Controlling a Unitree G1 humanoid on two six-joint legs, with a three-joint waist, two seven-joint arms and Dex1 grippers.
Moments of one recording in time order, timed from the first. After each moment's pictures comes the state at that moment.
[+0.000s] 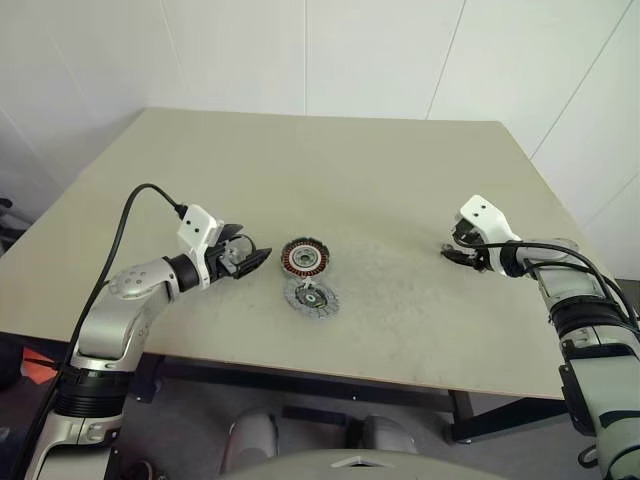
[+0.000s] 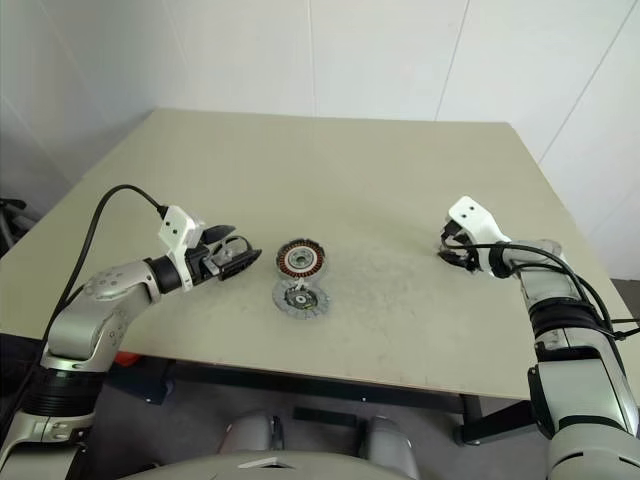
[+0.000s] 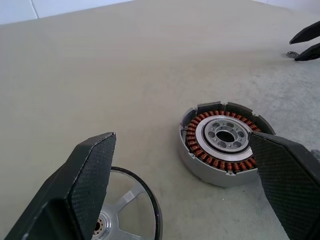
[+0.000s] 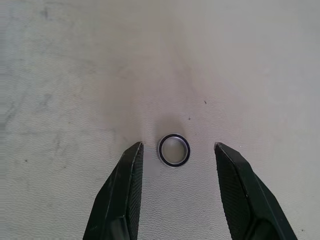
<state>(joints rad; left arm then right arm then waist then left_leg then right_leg) -0.22 0.52 0.05 -0.18 -0.39 0.51 -0.70 -0.62 -0.72 0.09 0.78 -0.06 0.09 0.89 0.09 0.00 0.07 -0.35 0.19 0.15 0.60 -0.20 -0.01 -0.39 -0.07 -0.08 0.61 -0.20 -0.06</state>
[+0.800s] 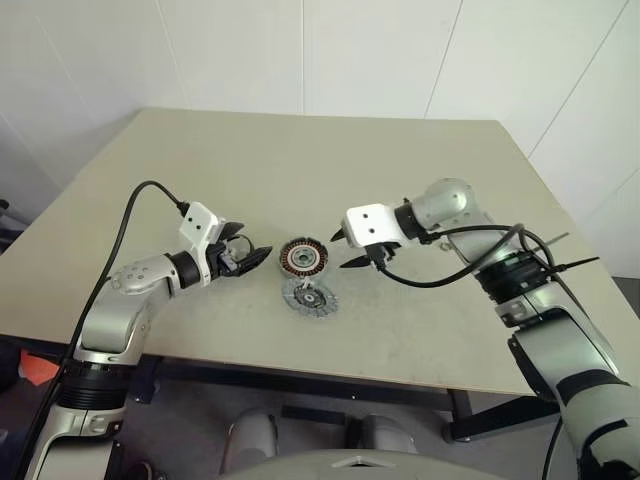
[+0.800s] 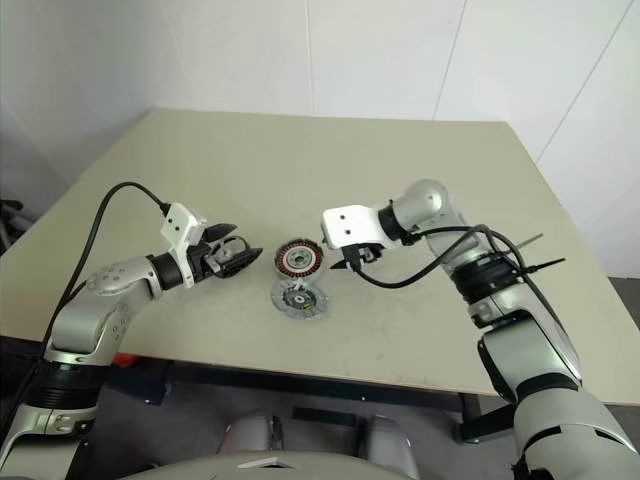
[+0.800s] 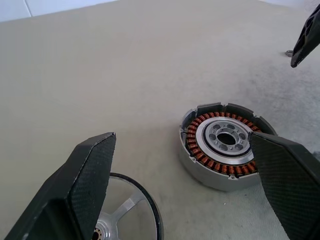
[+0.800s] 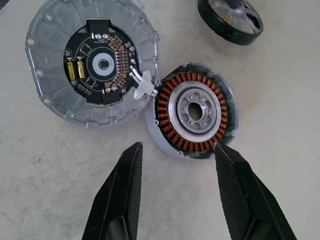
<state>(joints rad) -0.25 0.52 0.04 -0.14 -0.38 0.51 -0.72 -0.88 -0.52 0.47 0.41 -0.10 -0.18 1.39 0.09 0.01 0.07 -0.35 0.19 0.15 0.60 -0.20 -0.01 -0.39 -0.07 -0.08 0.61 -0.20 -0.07</state>
